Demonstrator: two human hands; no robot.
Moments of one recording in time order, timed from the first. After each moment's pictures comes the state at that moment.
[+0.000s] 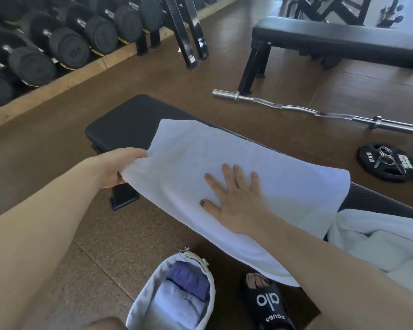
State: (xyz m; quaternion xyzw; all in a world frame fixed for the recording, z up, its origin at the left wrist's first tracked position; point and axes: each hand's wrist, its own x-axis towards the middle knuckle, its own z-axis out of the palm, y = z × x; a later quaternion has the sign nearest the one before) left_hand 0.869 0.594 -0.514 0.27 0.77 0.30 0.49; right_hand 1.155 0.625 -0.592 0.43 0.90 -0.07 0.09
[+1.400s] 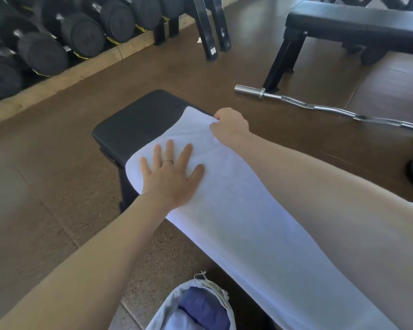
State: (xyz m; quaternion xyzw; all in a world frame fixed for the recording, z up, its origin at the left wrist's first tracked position) left_hand 0.893 0.647 -0.600 0.52 0.85 -0.02 0.09; right_hand 0.979 0.830 -0.585 0.53 0.80 -0.24 -0.16
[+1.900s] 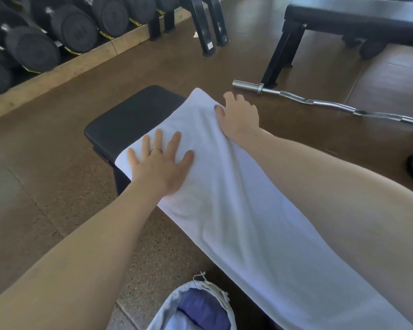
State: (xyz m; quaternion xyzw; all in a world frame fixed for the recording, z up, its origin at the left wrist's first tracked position) left_hand 0.871 0.669 -0.596 0.48 0.87 -0.04 0.09; right_hand 0.993 0.856 -0.604 0.51 0.83 -0.07 -0.20
